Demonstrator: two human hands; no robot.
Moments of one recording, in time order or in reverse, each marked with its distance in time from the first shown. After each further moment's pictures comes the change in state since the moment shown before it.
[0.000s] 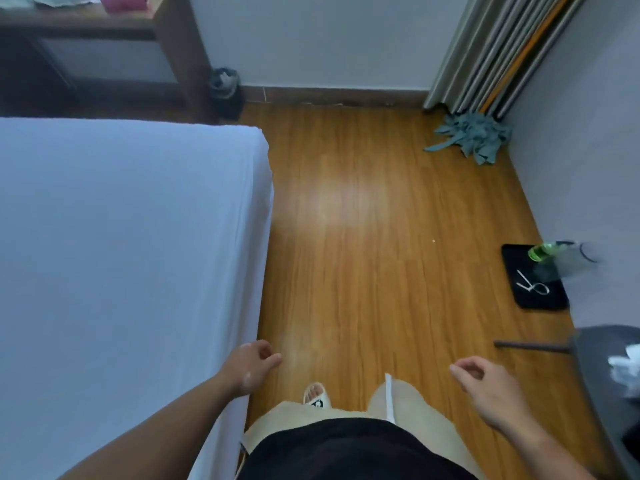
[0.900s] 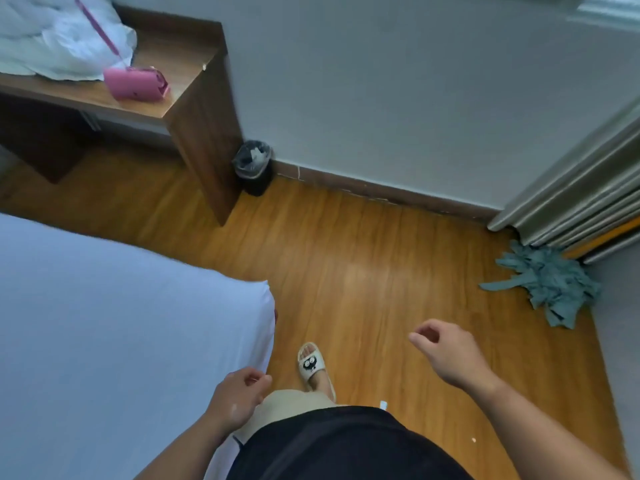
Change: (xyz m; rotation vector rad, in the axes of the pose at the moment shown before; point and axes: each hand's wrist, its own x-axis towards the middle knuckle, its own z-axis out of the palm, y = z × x) left_hand 0.448 0.235 -0.419 -0.462 0.182 -0.246; right_hand 0.576 -0.601 -0.130 -0.251 -0.152 -0.385
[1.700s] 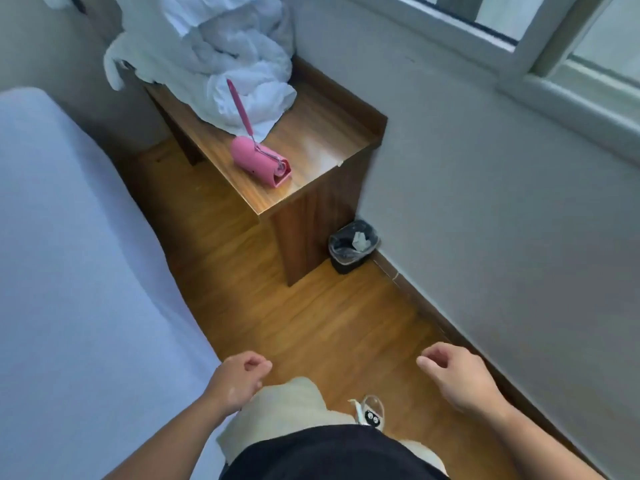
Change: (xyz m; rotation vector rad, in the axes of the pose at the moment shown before) left_hand 0.297 0.266 -0.278 -0.441 0.306 -0.232; right_hand 0.523 -0.385 -0.129 -0.351 -0.308 -0.420
